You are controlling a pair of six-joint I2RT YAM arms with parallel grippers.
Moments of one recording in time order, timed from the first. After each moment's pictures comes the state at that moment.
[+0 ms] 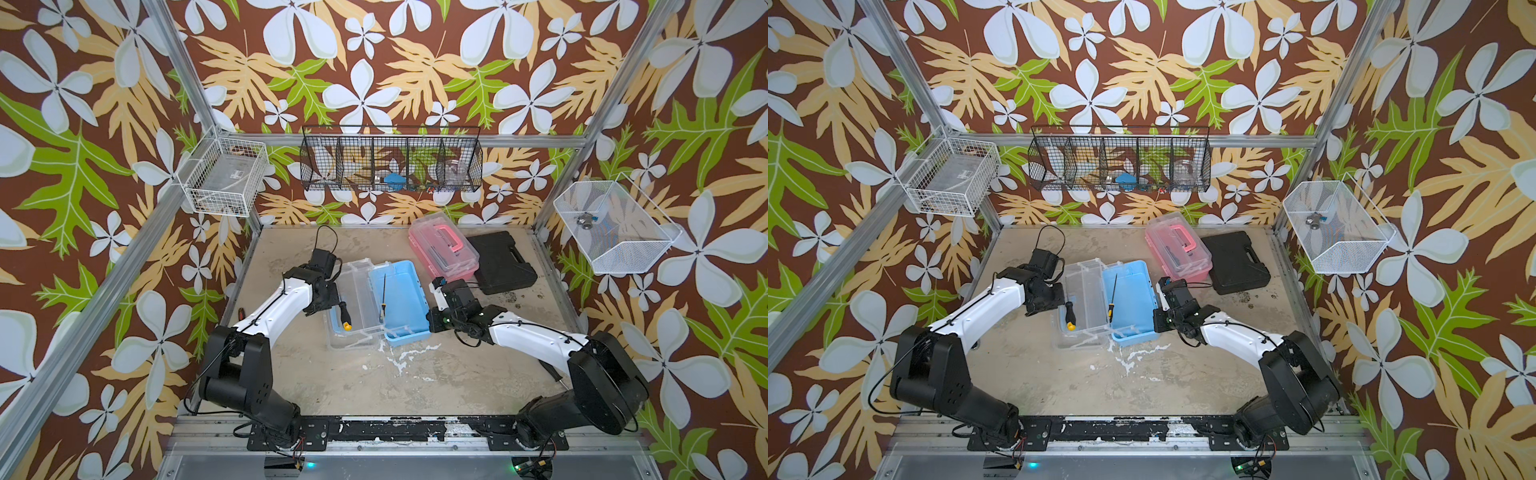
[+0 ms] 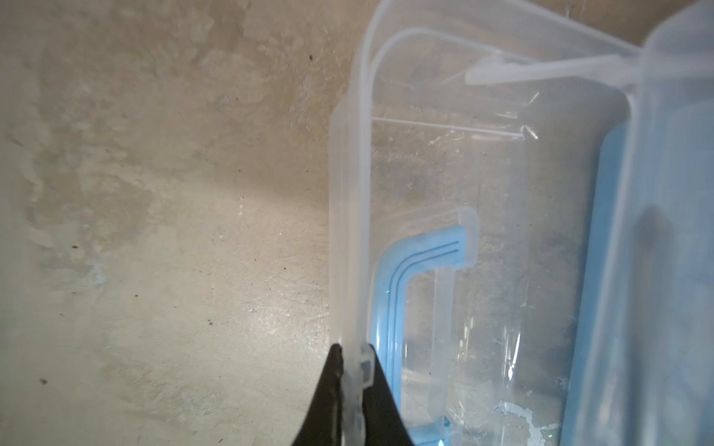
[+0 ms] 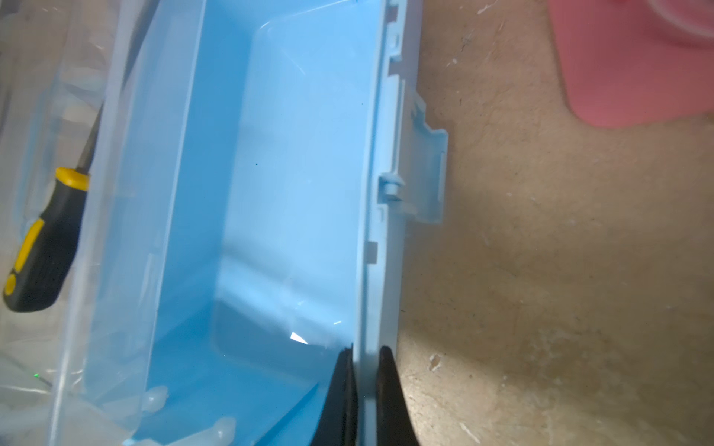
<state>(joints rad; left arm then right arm) -0.27 1.57 1.18 -0.84 -0.18 -0.48 0.61 1.48 0.82 -0.22 -0.06 0.36</state>
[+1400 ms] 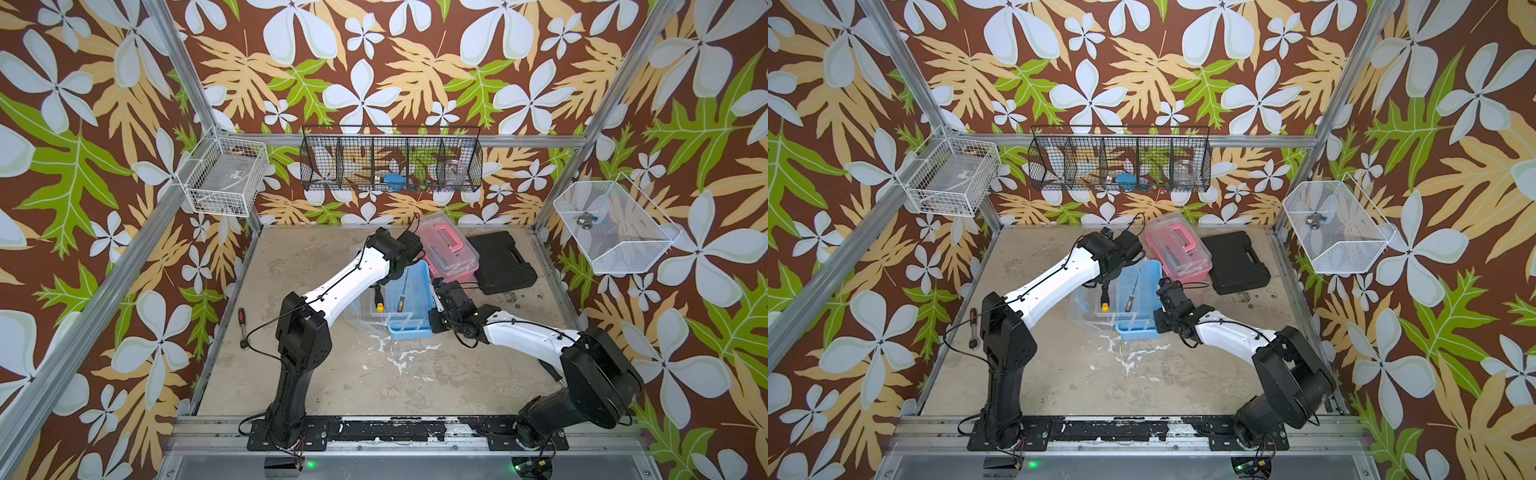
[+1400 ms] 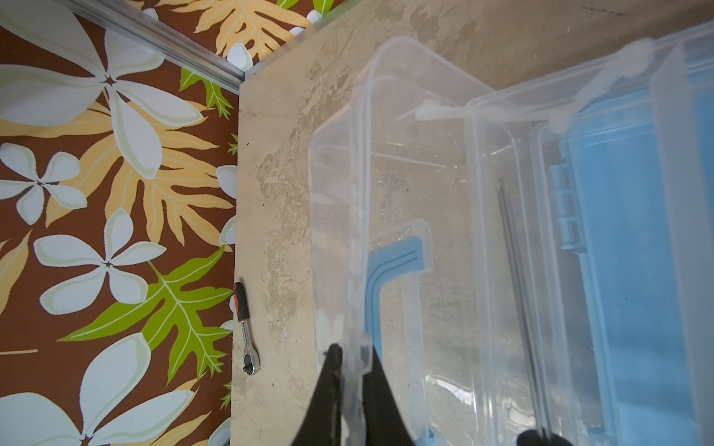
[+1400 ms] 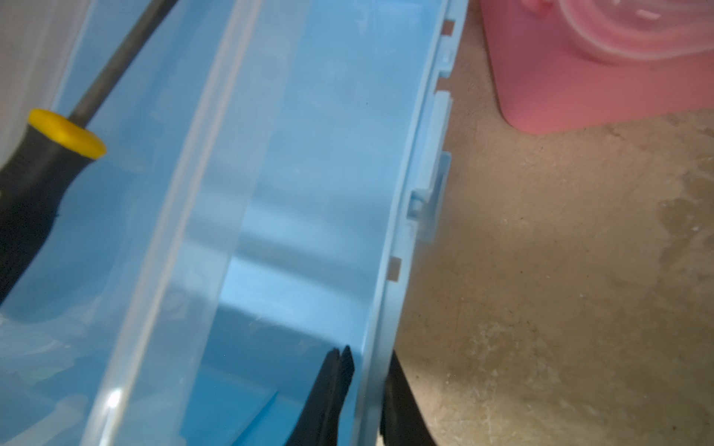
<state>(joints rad) -0.72 2.04 2.01 -1.41 -0.79 -0.49 0.62 1.53 0.82 -0.23 0.06 0.32</state>
